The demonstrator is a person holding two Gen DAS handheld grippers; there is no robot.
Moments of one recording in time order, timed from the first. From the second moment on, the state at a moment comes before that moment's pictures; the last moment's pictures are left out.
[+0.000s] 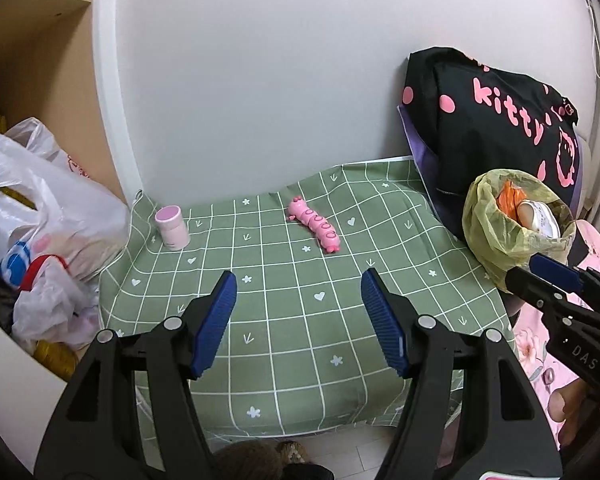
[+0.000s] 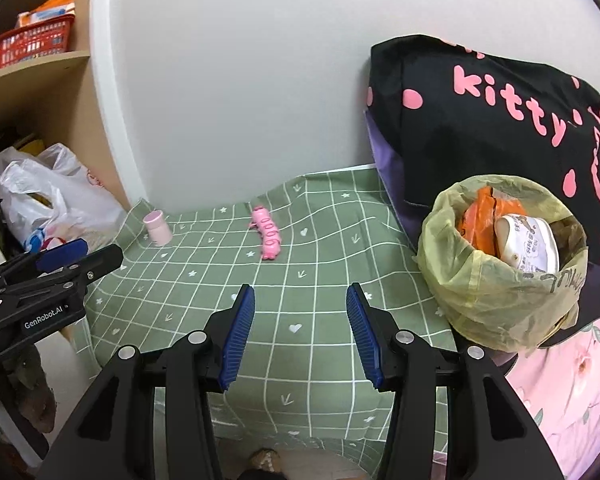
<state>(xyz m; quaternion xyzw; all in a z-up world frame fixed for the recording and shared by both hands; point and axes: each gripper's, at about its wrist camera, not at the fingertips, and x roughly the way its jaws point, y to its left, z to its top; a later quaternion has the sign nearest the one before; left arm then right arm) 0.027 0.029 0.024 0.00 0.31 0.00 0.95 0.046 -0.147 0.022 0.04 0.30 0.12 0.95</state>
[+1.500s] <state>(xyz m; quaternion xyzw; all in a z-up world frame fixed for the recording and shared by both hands) 0.021 0.026 0.032 0.00 0.30 -0.02 0.95 0.033 -0.153 0.028 0.04 0.28 0.10 0.95</state>
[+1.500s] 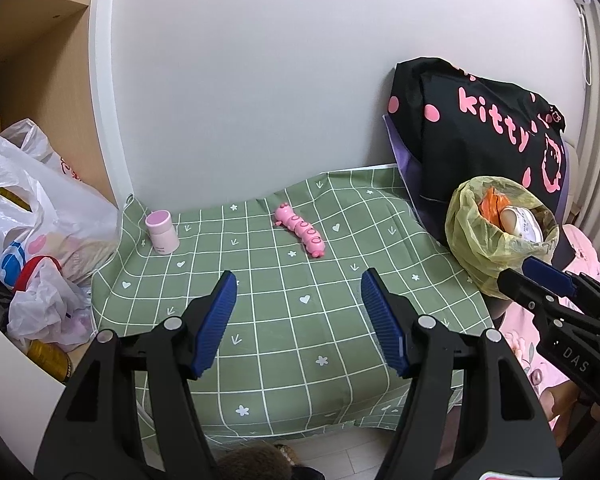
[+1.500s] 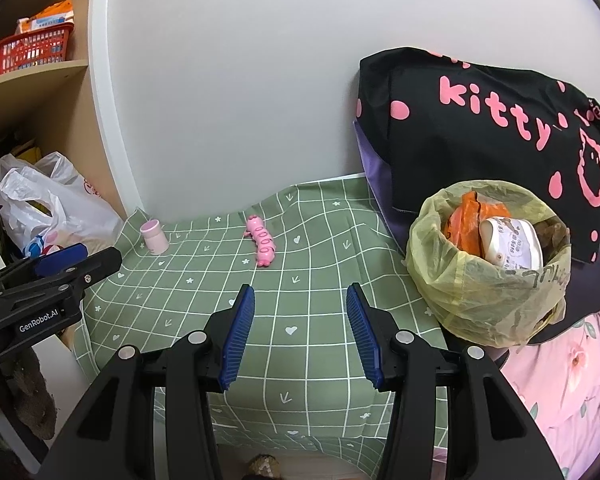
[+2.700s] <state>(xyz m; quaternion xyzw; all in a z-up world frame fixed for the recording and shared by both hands) 0.023 0.022 0.024 0.00 0.30 -0.04 0.95 0.029 -0.158 0.029 0.05 0.28 0.09 0.95</state>
